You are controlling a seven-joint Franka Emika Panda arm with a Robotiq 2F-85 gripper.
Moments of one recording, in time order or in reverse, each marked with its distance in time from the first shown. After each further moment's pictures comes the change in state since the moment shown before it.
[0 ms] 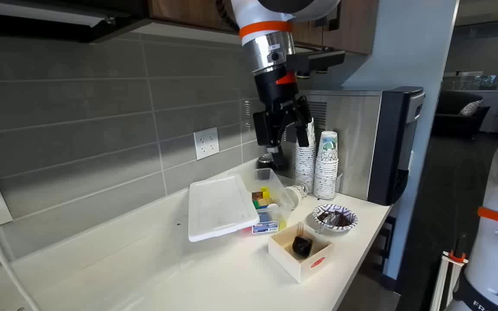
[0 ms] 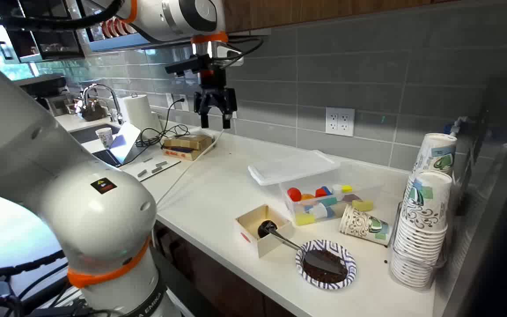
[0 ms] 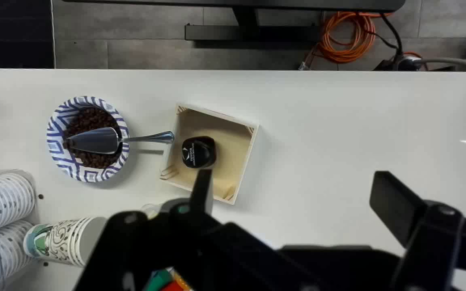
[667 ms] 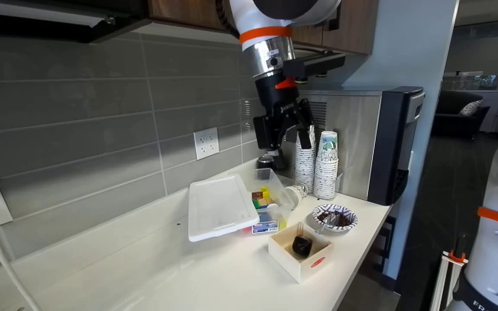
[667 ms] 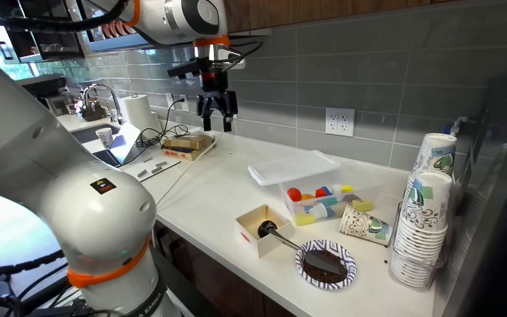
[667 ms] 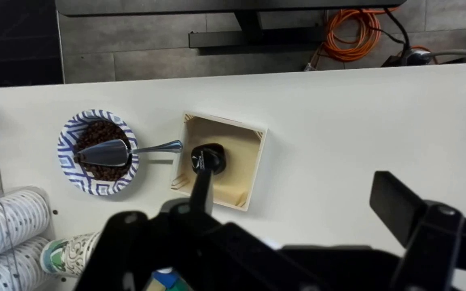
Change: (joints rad) arm -0.006 0.015 -0.001 -0.009 -0.015 0.000 0.065
